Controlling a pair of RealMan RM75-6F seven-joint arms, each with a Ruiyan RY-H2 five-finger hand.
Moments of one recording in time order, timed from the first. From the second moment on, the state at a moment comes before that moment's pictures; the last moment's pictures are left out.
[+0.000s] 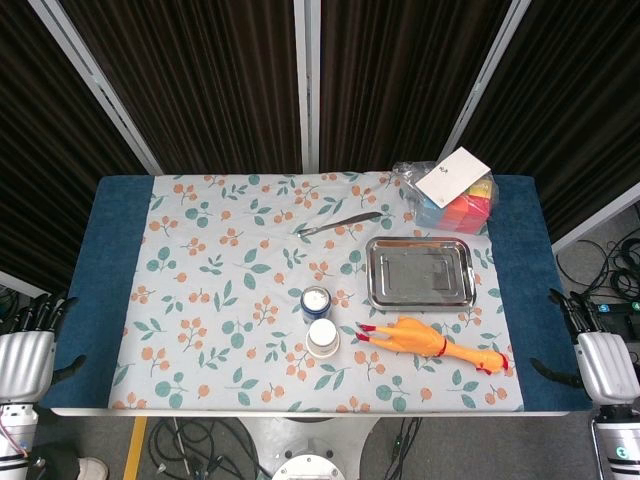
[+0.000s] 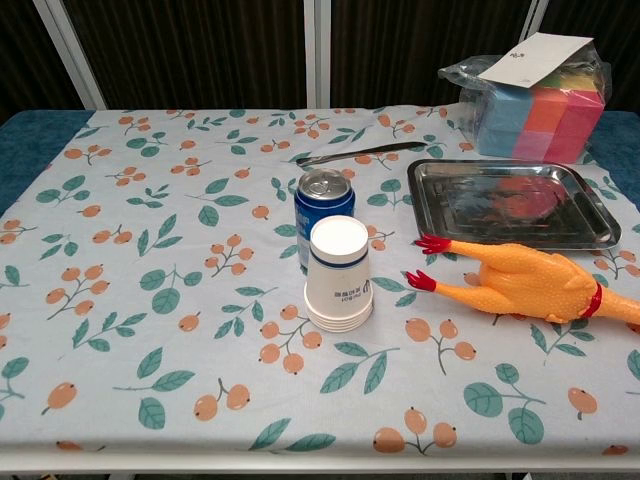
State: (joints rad) left arm -0.04 -1.18 -0.05 -1.68 1.47 1.54 0.27; right arm 0.08 -1.08 0.04 -1.60 -1.55 1.48 0.20
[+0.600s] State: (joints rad) left arm -0.03 -1.18 -0.04 -1.68 1.48 1.55 0.25; right arm 0.10 -1.07 0.02 -1.65 -1.54 1.41 0.14
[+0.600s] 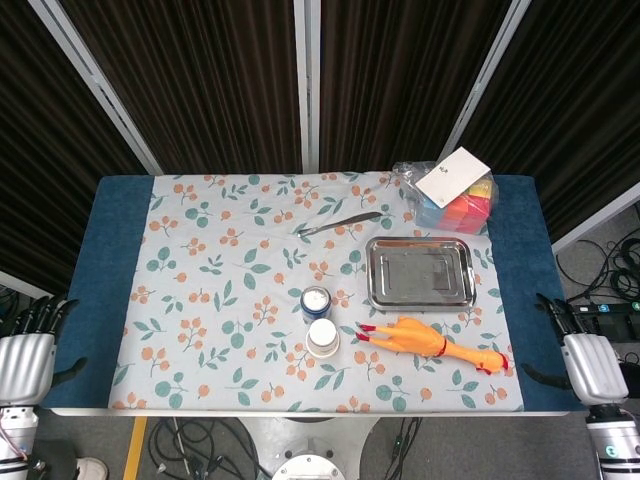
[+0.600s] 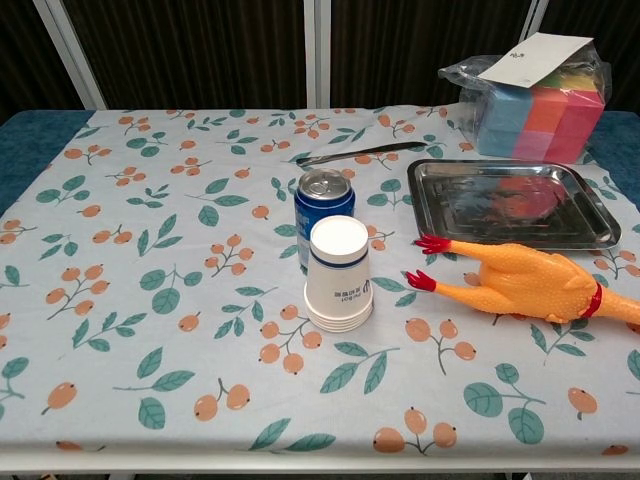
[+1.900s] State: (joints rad) left arm -0.02 -1.20 -0.03 -1.60 1.46 1.53 0.17; right arm 0.34 -1.43 0.05 -1.46 -1.28 0.99 -0.16
